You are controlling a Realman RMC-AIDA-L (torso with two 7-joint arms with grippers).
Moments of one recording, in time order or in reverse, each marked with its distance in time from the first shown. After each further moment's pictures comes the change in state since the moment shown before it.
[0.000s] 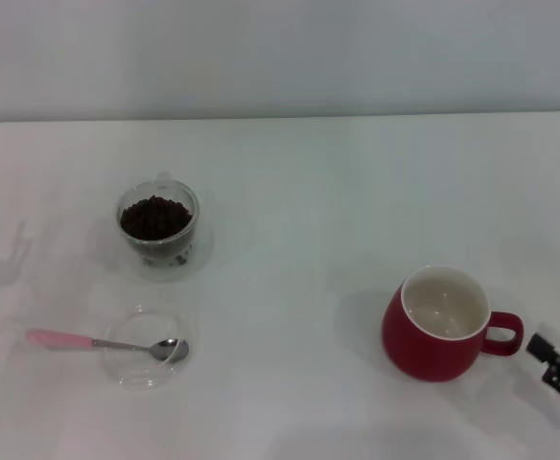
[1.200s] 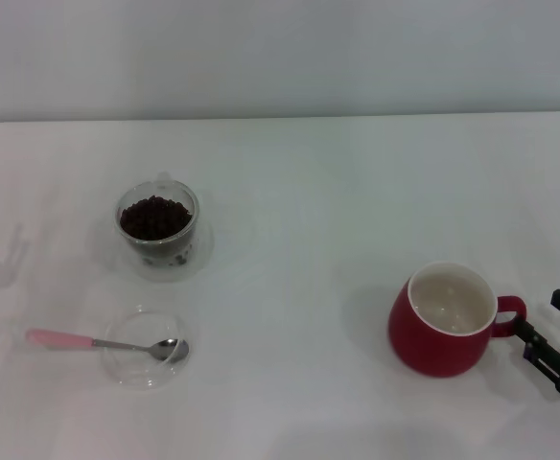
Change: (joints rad) left arm 0.007 0.000 0.000 0.002 -0.001 -0.001 0.000; right arm 0.025 0.025 0.003 -0.085 0.068 0.273 -0.110
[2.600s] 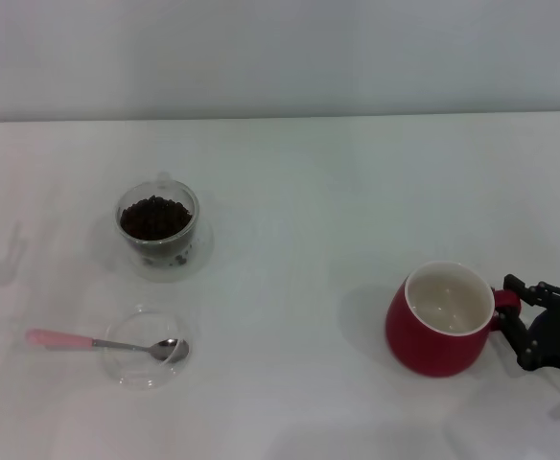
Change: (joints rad) left arm -0.004 0.002 -0.002 0.002 -0.002 0.005 0.000; right arm 0.026 0.003 -0.021 -0.123 -0.015 0.116 -0.026
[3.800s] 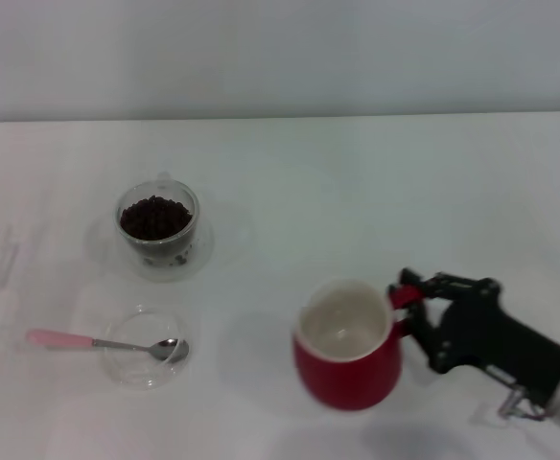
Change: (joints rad) left arm 0.017 -0.001 0.000 0.001 -0.010 -0.005 0.000; right arm 0.008 0.006 -0.198 -0.206 0.000 -0.031 0.045
